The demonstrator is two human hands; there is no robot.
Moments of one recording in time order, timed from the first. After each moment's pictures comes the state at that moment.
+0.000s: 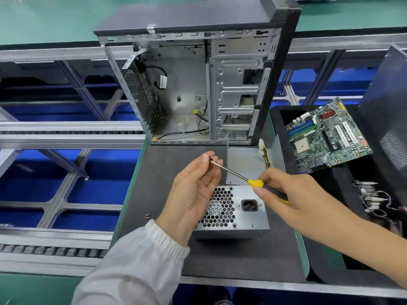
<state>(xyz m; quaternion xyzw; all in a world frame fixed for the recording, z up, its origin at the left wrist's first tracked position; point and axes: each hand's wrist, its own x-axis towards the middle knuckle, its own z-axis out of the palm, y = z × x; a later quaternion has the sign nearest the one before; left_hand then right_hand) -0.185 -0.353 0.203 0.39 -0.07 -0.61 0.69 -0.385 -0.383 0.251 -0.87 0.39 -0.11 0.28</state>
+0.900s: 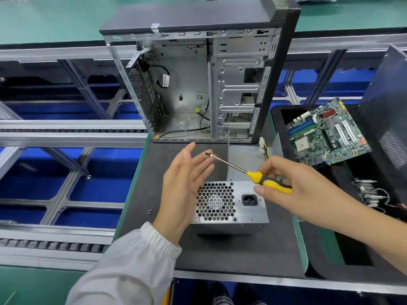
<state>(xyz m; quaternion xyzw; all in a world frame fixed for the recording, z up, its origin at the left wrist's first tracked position) -0.171 -0.333 0.188 0.43 -0.23 -0.49 0.72 -0.384 -0.386 0.262 -0.81 0.40 -0.15 0.41</state>
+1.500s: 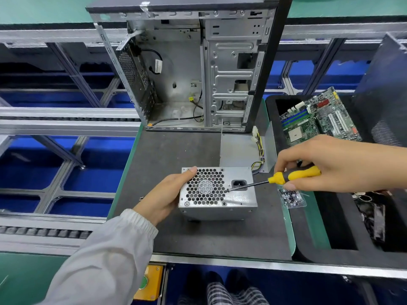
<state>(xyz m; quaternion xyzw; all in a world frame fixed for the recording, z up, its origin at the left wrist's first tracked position) -0.152 -0.319 0.159 0.58 -0.20 -0.67 0.42 -0.427 -0.426 0.300 -0.94 0.25 0.10 0.23</state>
